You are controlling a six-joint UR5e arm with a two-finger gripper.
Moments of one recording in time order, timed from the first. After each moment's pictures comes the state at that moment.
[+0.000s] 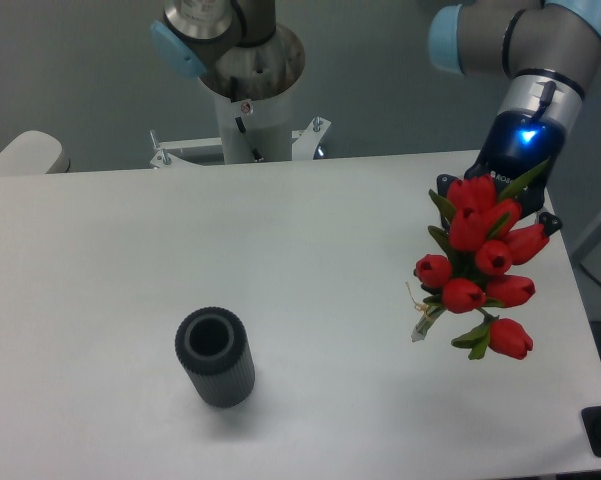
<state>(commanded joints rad) 2.89 -1.89 -1.55 -0.81 0.44 1.10</state>
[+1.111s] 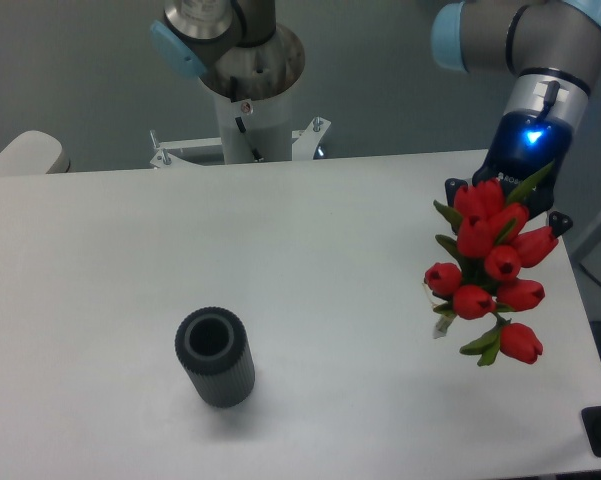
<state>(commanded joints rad) 2.88 -1.88 -1.54 -0.81 0.68 1.20</state>
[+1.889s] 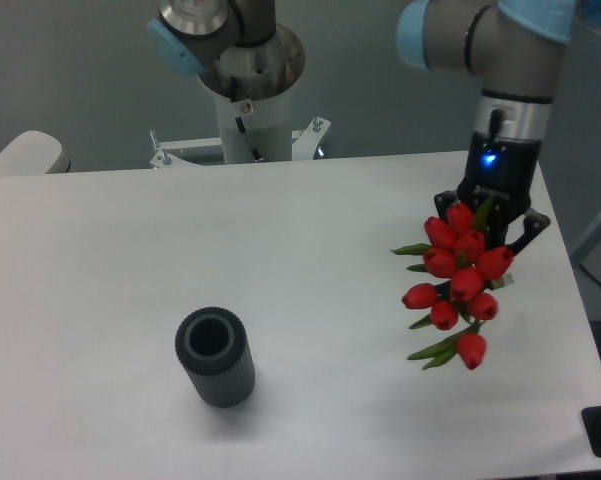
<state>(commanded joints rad) 2.77 -1.80 -1.70 -0.81 1.22 1.52</state>
